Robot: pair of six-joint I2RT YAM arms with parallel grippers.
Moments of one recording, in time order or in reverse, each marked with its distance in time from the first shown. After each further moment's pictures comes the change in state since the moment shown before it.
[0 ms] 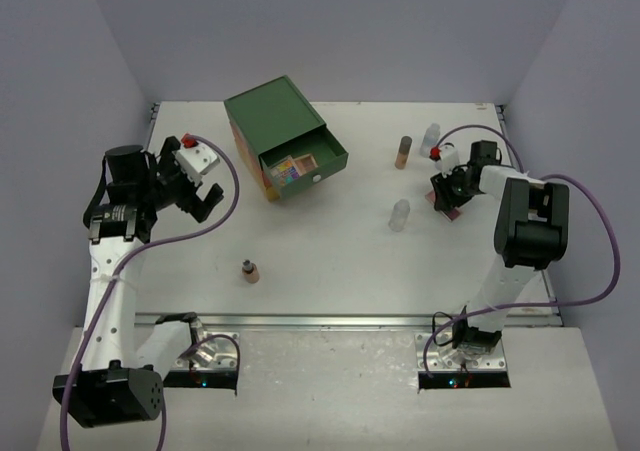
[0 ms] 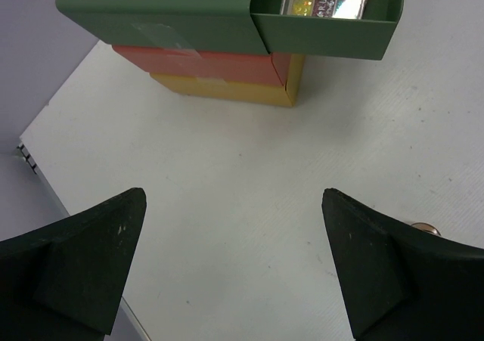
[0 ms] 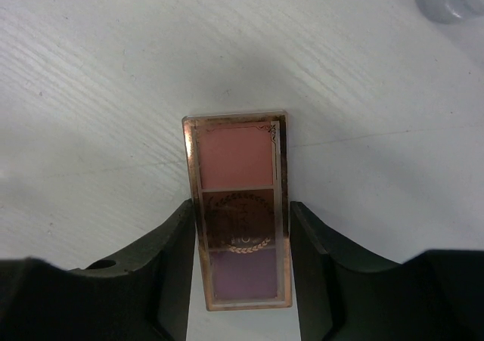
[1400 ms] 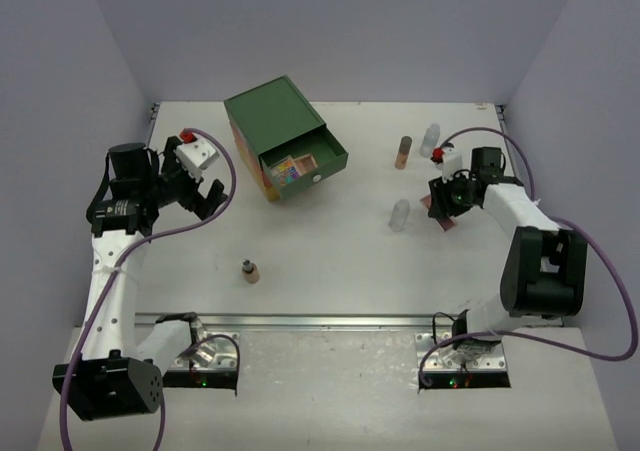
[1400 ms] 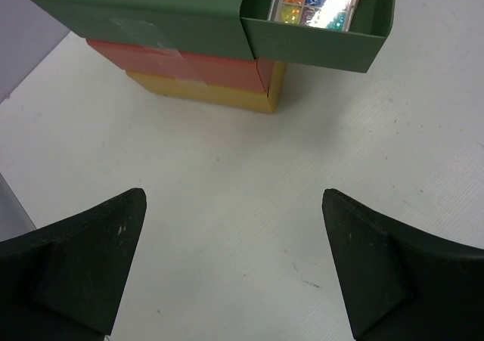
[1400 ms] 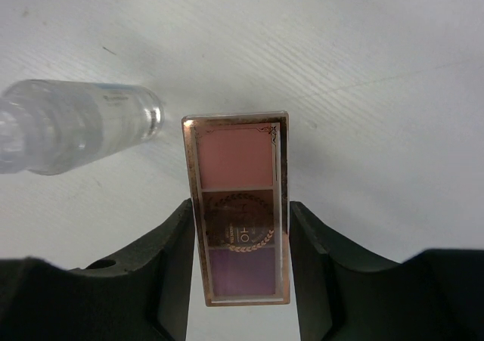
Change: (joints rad) left arm 0.000 0.028 -0.003 0.013 0.033 -0.080; right arm 0.071 -0.381 -0.175 -0.103 -0.027 0.197
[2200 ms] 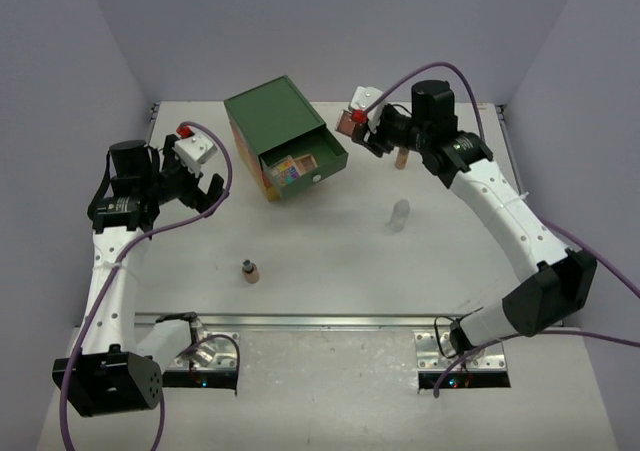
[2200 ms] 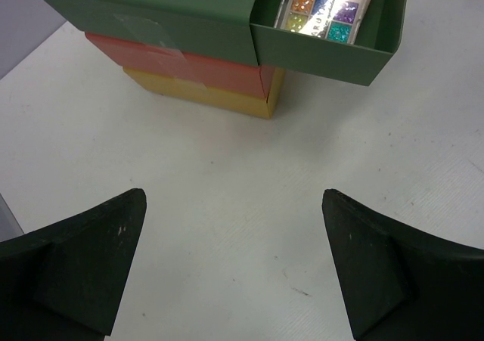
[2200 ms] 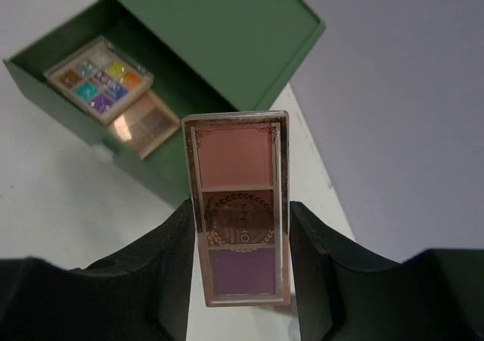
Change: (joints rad) left arm 0.000 0.020 0.000 0.031 -0.009 -0.074; right arm 0.529 -0.050 0.529 0.082 -0.052 -0.248
